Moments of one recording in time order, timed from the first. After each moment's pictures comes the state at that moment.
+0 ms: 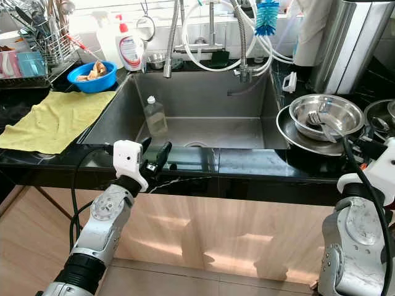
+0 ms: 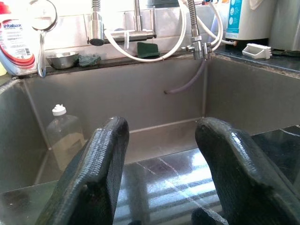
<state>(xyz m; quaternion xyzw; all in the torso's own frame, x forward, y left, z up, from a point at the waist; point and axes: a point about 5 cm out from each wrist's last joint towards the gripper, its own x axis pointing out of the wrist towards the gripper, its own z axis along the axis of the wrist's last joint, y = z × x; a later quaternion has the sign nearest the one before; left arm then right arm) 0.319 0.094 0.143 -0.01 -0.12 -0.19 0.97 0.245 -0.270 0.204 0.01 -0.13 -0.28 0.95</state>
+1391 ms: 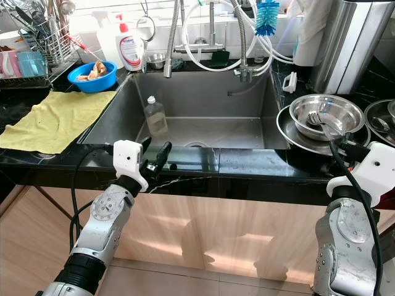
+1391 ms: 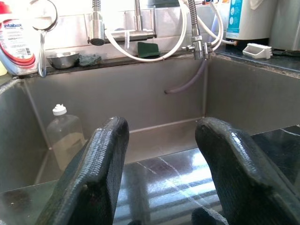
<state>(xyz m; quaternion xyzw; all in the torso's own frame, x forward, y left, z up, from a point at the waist) 0.319 0.094 0.143 -0.01 -0.12 -0.19 0.97 0.252 -0.269 0.185 0.01 -0.08 -0.28 0.96</state>
